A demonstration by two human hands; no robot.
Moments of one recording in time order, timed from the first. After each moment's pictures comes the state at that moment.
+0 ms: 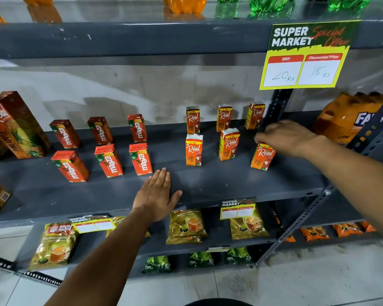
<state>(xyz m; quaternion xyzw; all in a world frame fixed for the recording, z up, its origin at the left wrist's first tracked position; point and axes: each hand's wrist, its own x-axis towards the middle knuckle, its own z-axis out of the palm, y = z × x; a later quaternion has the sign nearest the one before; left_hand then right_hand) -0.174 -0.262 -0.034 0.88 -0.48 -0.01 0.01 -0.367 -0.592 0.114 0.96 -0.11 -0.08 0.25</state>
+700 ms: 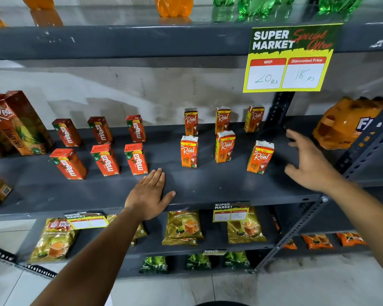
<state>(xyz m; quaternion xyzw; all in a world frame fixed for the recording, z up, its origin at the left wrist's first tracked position) -0.170 -0.261 -0.037 0.88 -0.48 -0.01 0.03 -0.452 -0.595 0.064 0.92 -0.26 0.21 -0.22</state>
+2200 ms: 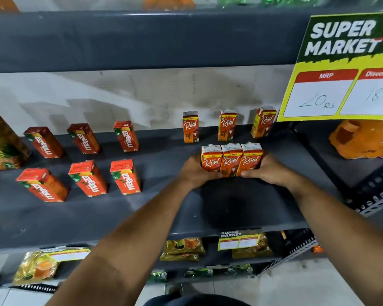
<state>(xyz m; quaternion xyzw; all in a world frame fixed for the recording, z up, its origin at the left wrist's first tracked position) -0.160 -0.433 0.006 0.76 -0.35 -0.30 0.46 -0.318 -0.617 0.013 0.83 -0.29 0.06 -0.48</state>
